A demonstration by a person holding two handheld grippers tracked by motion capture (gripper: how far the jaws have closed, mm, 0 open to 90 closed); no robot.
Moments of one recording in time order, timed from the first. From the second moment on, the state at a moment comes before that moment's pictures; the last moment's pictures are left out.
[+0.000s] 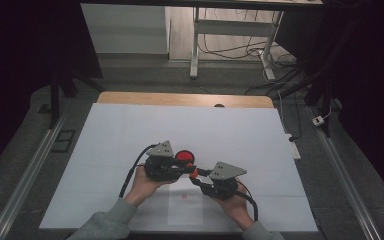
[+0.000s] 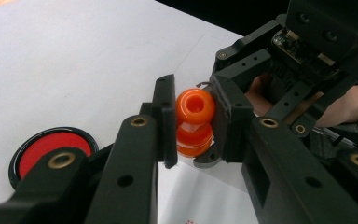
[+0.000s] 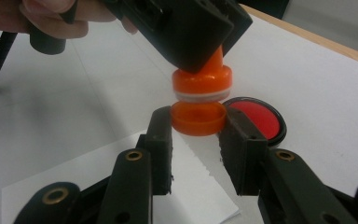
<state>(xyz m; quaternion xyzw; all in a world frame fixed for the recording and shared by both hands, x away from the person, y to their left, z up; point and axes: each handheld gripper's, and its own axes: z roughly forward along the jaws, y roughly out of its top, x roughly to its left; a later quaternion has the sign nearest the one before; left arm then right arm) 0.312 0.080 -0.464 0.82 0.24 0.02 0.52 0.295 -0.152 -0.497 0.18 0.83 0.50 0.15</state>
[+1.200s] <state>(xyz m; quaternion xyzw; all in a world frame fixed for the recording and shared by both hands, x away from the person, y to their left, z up) 0.312 0.076 -0.470 0.82 0.24 0.01 0.52 0.295 -0.153 -0.496 0.19 0.83 0.51 0.16</state>
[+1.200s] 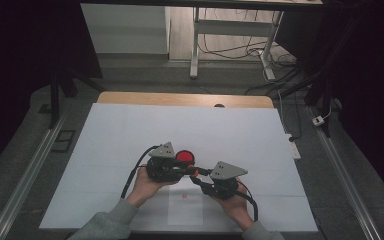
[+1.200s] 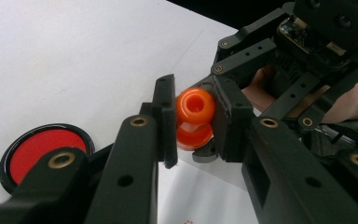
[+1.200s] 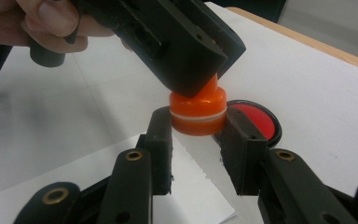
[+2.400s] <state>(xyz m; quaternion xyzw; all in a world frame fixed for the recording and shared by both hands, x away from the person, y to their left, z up) 0.311 0.076 -0.474 0.81 0.25 0.02 0.53 0.291 -0.151 -0.494 0.18 0.83 0.50 0.18</state>
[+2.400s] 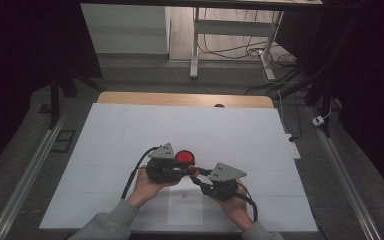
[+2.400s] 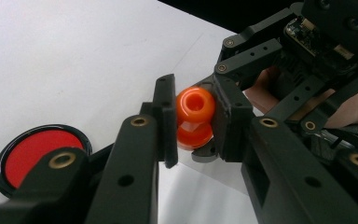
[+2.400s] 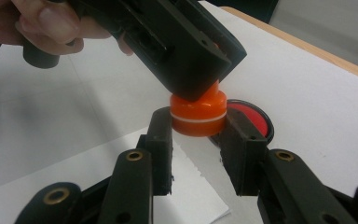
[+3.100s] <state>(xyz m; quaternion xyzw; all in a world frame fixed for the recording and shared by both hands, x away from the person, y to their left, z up) 0.310 0.074 -0.477 0.81 0.25 0.02 0.53 0.291 -0.151 -0.495 0.18 0.83 0.49 0.18</state>
